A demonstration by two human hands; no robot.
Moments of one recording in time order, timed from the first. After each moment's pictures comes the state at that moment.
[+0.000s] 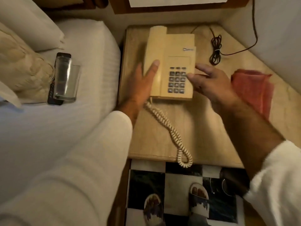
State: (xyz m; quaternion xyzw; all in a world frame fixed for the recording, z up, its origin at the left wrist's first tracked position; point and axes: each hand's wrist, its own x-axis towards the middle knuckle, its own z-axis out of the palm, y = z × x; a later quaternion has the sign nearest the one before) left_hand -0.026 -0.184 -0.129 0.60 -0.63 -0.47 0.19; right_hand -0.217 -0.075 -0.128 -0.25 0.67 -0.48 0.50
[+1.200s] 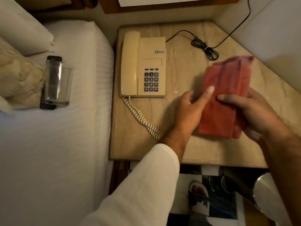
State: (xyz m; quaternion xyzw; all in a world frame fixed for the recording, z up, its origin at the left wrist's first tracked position) left_hand -0.115 -0.059 -0.117 0.54 -0.43 -0.71 0.15; right_hand -0.252 0.014 -0.114 -0.09 0.68 -0.53 0.50
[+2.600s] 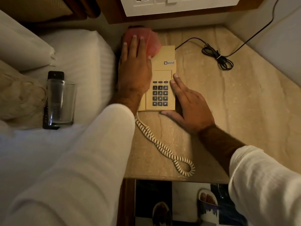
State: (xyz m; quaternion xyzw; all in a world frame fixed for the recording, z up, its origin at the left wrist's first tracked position) left_hand -0.051 -0.278 -0.141 0.51 -0.85 -0.10 0.00; right_hand -0.179 -0.099 -0.221 -0.65 0.73 -0.20 0.13
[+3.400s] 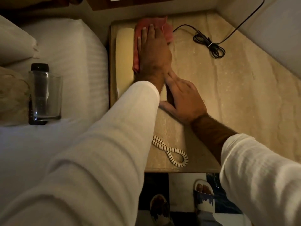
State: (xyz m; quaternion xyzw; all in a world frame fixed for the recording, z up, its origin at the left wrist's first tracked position) left_hand -0.134 -0.256 -0.153 0.53 -0.84 -0.13 -0.01; right_hand -0.179 -0.098 -0.217 -0.65 0.72 -0.20 0.14
